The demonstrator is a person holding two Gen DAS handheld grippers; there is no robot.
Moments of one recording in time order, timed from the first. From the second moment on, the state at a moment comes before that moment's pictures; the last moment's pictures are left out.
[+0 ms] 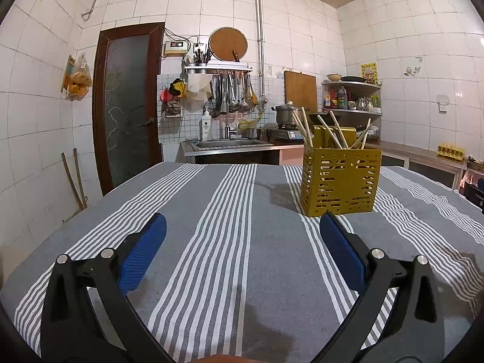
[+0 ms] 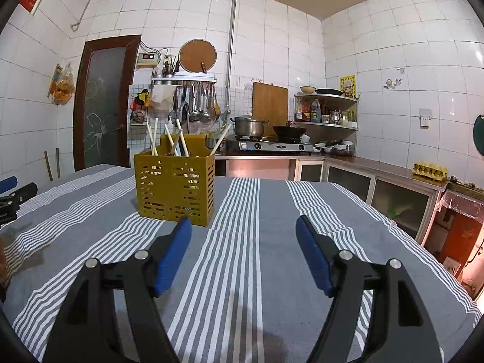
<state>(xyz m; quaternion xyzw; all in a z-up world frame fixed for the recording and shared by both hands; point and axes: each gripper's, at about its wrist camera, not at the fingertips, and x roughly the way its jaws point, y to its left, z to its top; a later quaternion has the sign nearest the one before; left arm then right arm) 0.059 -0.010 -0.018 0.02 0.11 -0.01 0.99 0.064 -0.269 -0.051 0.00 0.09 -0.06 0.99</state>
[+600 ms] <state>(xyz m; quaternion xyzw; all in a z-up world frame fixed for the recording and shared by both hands) 0.061 -0.016 -0.013 0.02 0.11 -0.02 0.99 0.066 -0.270 -0.052 0.00 0.09 -0.06 0.99</state>
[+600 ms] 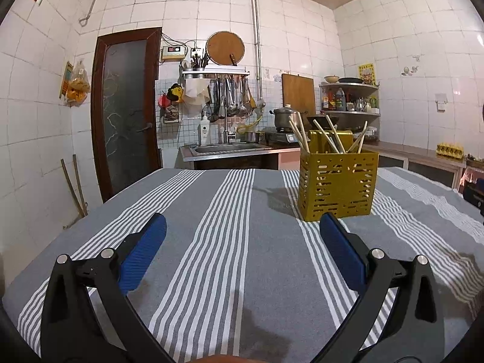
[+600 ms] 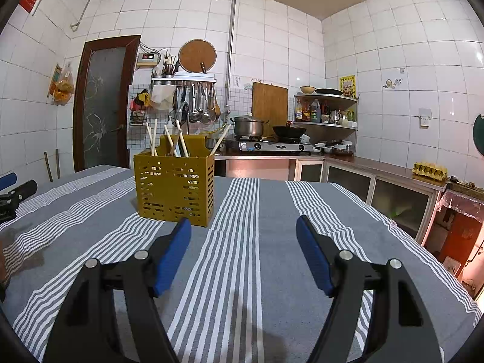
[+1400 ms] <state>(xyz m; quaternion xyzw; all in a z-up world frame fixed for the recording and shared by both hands) 0.069 -0.019 -0.013 0.03 0.09 -0.02 1.00 0.068 -0.273 -0.053 0.00 0.10 -0.06 0.99</state>
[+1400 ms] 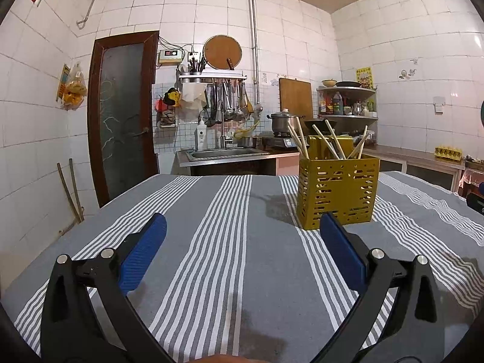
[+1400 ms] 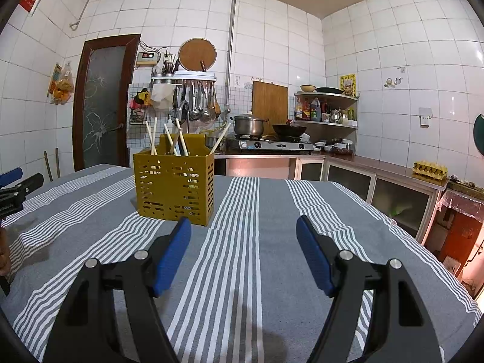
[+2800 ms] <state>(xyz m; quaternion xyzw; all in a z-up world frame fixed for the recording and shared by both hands) 0.074 -0.013 -0.017 0.02 0.10 -0.03 0.99 0.069 -0.275 -0.056 -0.01 0.10 -0.06 0.99</state>
